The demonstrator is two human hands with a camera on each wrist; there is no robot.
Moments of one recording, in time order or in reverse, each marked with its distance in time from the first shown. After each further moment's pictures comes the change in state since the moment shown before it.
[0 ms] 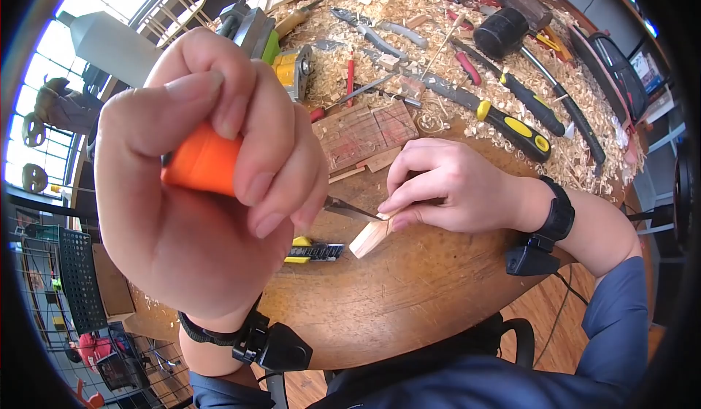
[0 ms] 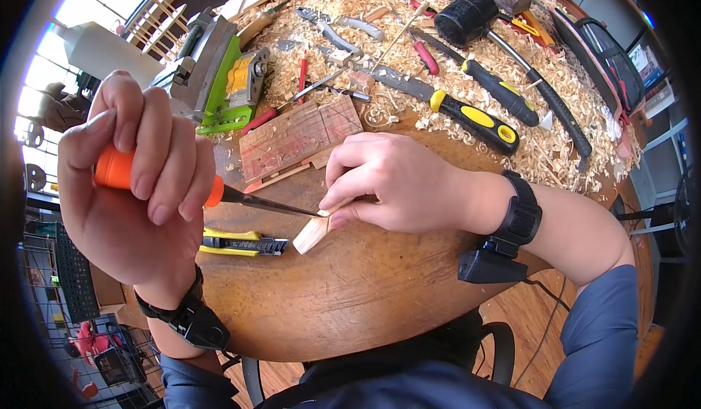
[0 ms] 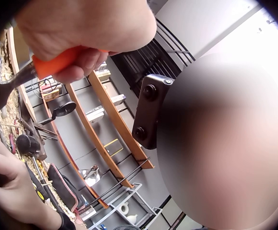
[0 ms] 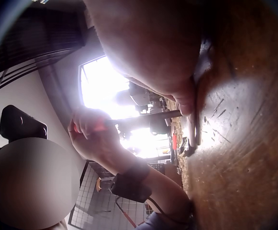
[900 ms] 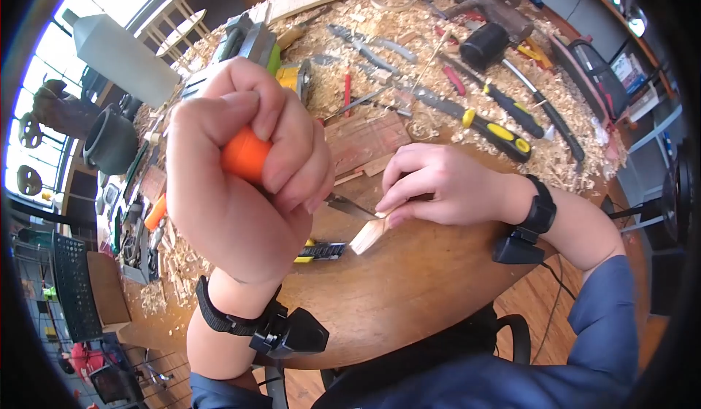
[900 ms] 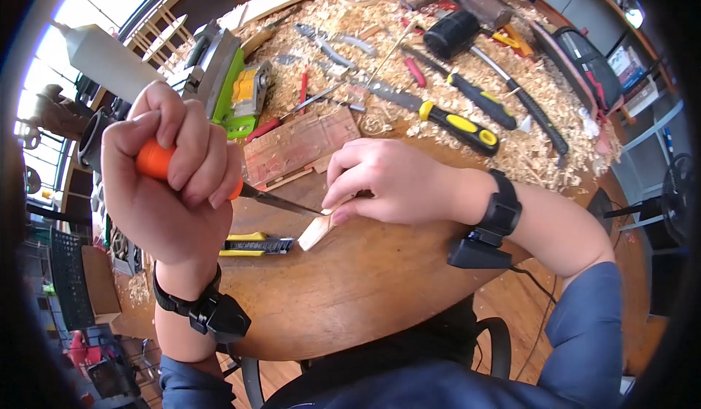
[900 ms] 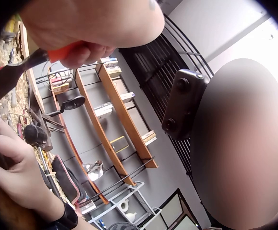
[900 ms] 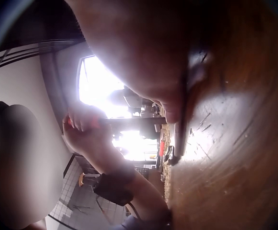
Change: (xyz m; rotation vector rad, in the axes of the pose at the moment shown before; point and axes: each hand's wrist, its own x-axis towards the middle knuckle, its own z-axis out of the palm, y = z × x) left_hand -0.006 -0.007 0.005 -0.133 0.198 -0.006; right_hand 0.004 -0.004 -0.004 -0.038 -0.072 0.026
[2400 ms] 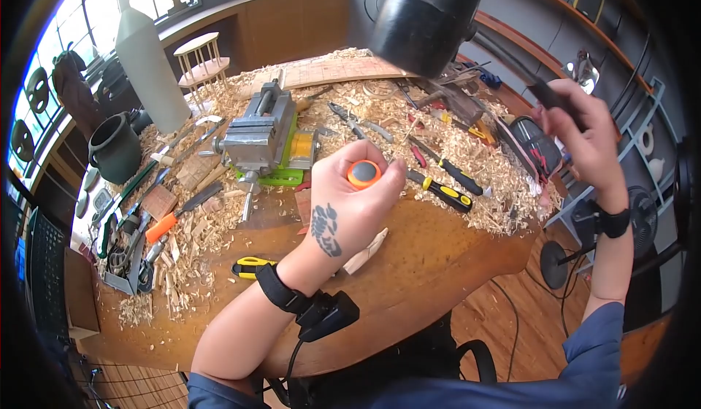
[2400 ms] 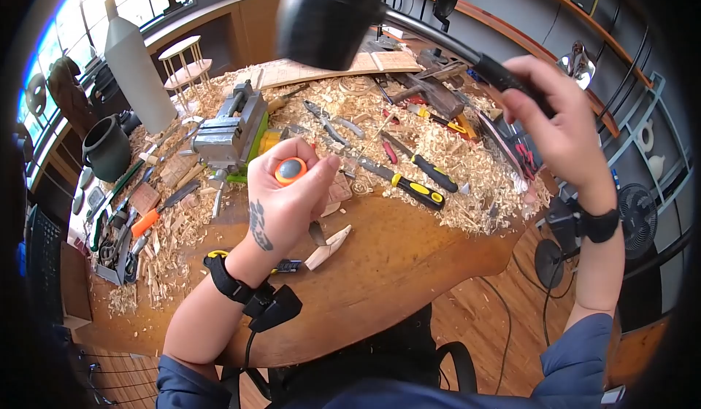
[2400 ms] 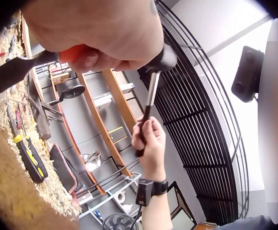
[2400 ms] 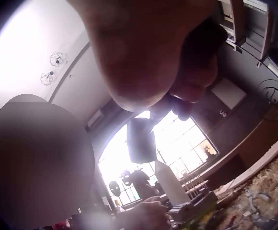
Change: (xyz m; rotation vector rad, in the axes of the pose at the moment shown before) left_hand 0.000 -0.024 0.008 0.354 -0.073 0.099; right_hand -0.013 -0.181 -0.214 -0.568 0.384 0.437
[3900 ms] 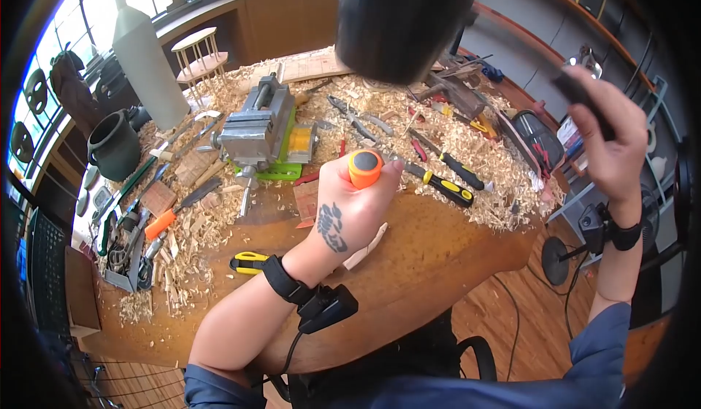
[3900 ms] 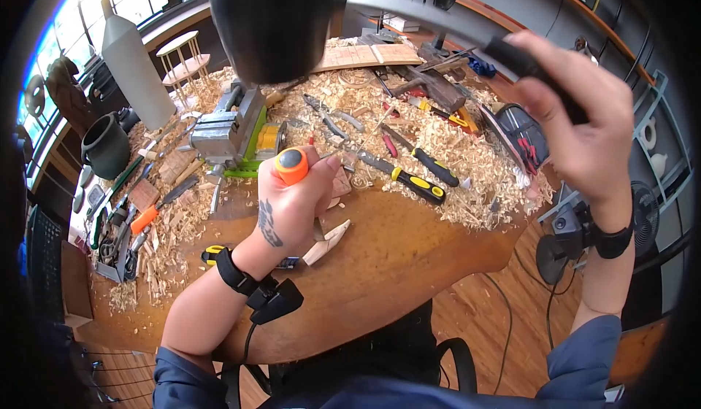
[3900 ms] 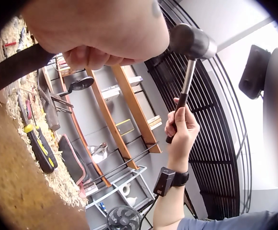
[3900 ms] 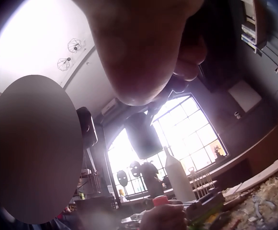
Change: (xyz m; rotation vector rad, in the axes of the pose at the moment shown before) left_hand -0.003 -0.015 0.002 -0.090 -0.027 -0.083; right_hand 0.005 -0.034 -0.009 -0.560 0.243 -0.570
